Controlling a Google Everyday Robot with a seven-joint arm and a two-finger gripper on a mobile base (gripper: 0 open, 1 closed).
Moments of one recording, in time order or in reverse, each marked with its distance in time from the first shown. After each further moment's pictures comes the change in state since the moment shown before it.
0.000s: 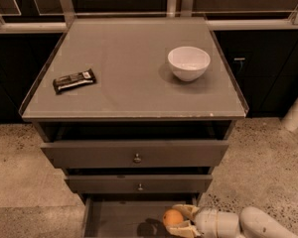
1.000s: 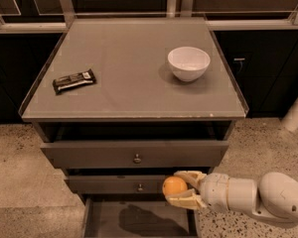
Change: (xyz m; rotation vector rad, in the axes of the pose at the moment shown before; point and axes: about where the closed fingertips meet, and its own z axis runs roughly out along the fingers) arm -0.204 0.036 -0.066 0.102 0.044 -0.138
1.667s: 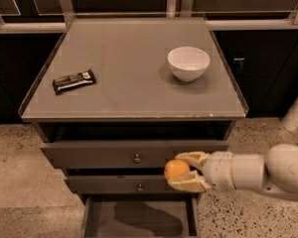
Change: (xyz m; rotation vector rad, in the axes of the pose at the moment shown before) arm -0.057 -0.010 -0.020 -0.008 0.060 -0.075
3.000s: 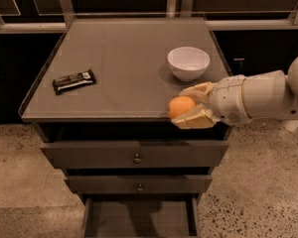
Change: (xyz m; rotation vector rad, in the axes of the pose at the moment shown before) arm -0.174 -0.060 -0.066 0.115 0.101 -0.248
